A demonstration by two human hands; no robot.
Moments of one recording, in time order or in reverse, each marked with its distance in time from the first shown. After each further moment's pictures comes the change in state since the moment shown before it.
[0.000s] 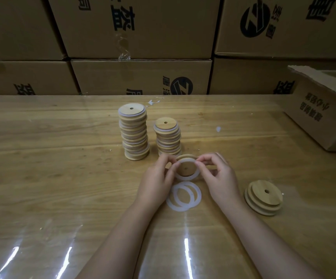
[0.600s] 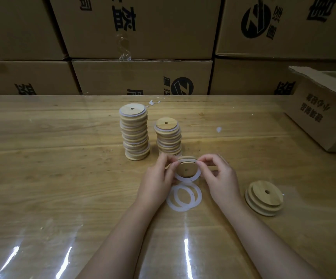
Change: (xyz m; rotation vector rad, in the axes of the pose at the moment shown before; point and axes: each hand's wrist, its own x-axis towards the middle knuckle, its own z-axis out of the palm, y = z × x) left_hand 0.001 -0.003 0.001 -0.050 0.017 -0.010; right_hand -0.001 0.001 0.001 -0.019 0.028 0.015
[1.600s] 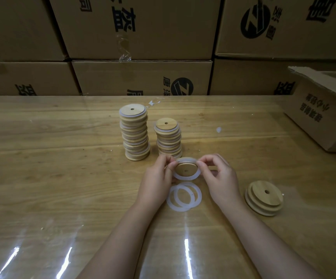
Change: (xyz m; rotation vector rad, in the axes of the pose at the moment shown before) left_hand 0.001 -0.003 0.003 -0.004 0.038 -0.061; right_hand -0.001 -0.005 -0.002 0.005 -0.002 -0.002
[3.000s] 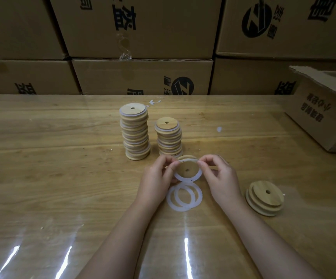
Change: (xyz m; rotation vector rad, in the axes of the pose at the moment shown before) left_hand 0.001 0.004 -0.002 -0.145 -0.011 -0.079; right_hand 0.002 0.007 0.000 0.000 -0.014 0.005
